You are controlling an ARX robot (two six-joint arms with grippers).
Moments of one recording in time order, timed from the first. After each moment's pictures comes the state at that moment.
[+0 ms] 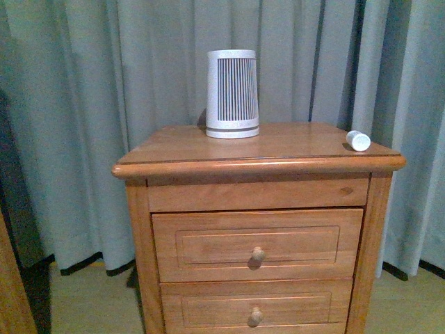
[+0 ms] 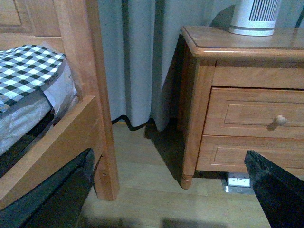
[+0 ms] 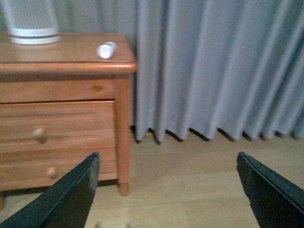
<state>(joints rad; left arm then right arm) -0.01 0.00 0.01 0.00 0.00 0.00 0.05 0.14 0.16 -0.03 0.19 -0.02</state>
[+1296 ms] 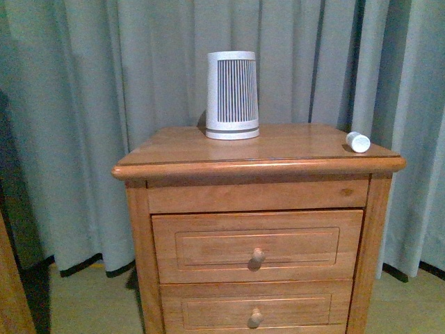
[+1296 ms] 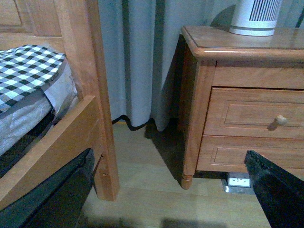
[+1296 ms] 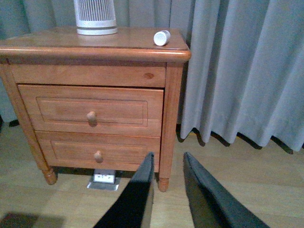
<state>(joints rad) -0.01 0.00 0.01 0.00 0.00 0.00 0.00 0.01 0.01 0.00 0.00 -0.01</state>
